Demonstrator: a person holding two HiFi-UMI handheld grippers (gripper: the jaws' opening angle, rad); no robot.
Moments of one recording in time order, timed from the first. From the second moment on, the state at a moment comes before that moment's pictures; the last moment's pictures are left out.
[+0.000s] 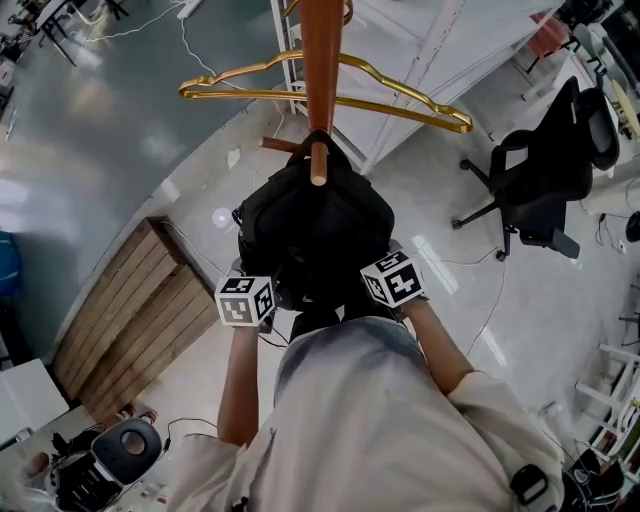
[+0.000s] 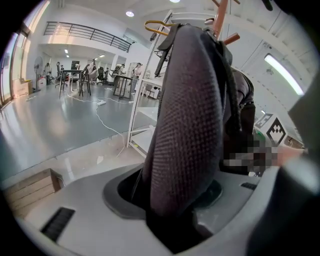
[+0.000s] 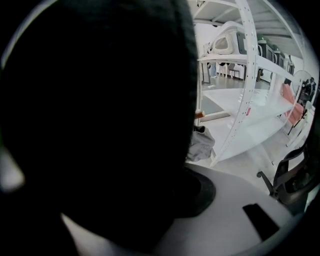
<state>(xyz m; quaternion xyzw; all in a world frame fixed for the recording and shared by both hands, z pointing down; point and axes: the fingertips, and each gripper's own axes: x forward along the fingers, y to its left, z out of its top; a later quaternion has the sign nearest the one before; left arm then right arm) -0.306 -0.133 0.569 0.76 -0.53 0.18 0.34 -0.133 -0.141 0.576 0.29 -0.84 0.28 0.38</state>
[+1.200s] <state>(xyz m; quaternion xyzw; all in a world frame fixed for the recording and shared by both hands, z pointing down) -0.309 -0.179 0.589 0.76 -0.53 0.21 0.32 -0.128 -0.186 0.591 0.30 -0.85 0.24 0.36</state>
